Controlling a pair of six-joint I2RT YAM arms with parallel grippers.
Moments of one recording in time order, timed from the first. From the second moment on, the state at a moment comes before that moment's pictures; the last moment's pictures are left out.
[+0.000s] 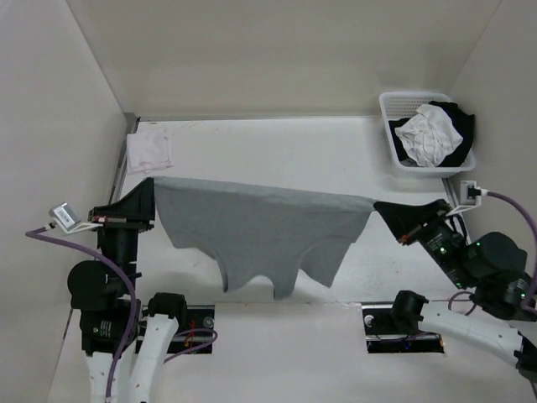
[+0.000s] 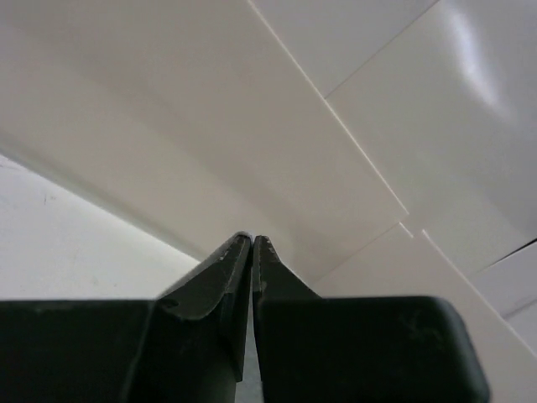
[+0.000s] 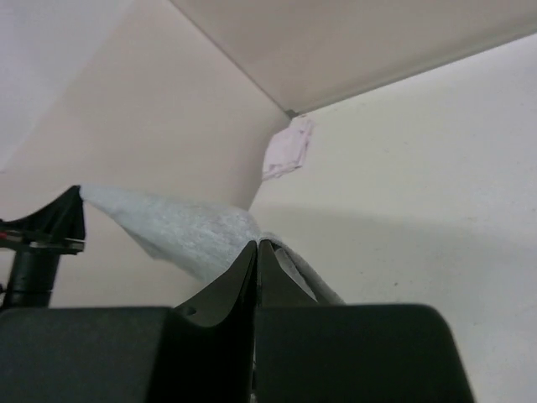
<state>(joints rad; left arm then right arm) -0.10 0.29 0.88 -0.25 -0.10 -0.89 1.00 0.41 0.96 -0.45 0.47 0.72</state>
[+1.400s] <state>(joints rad) -0.09 1.21 0.58 0.32 -0.08 -0.94 0.22 1.34 0.75 0.11 -0.07 0.74</state>
